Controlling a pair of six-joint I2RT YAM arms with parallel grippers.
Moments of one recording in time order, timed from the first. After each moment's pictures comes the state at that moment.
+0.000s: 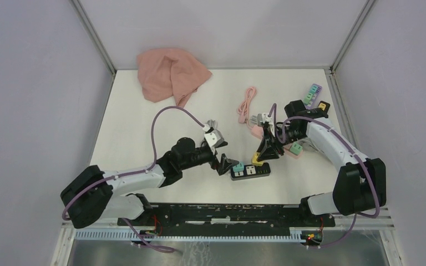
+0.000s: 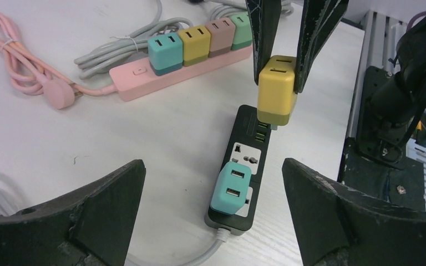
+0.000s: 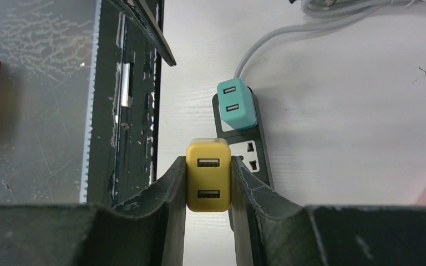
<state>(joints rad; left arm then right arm) -0.90 1.27 0.48 0.64 0.27 -0.06 0.22 1.40 1.04 -1.10 -1.07 -1.10</state>
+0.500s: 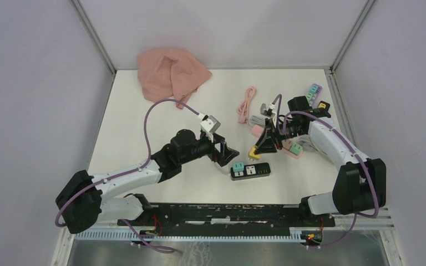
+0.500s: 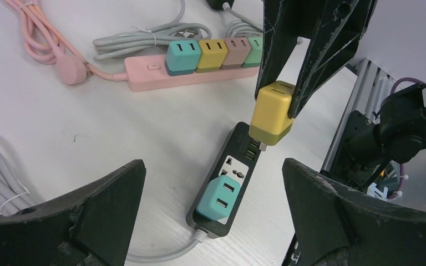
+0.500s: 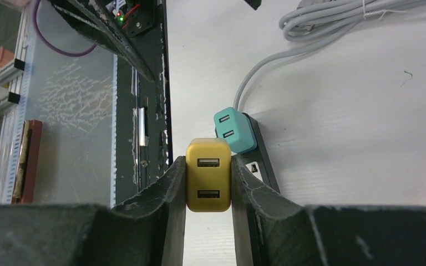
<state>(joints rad) -0.88 1.19 0.61 0.38 0.18 -0.28 0.18 1.40 1.04 -0.97 -1.18 -0.82</state>
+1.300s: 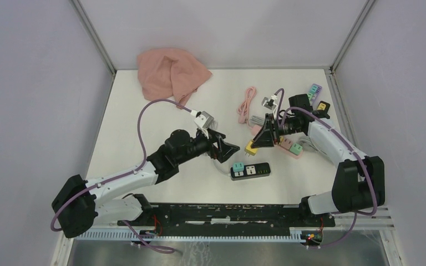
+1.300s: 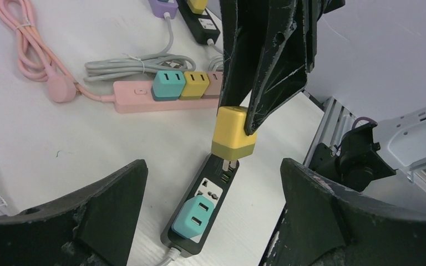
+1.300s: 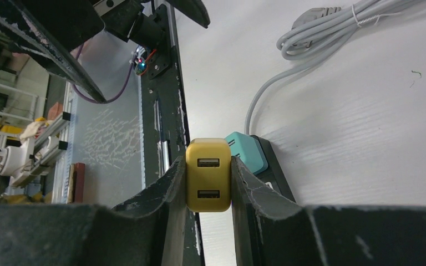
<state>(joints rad) -0.88 1.12 0.61 0.42 0.15 -0.41 0.16 1.41 1.01 -0.74 -1.25 -0.46</state>
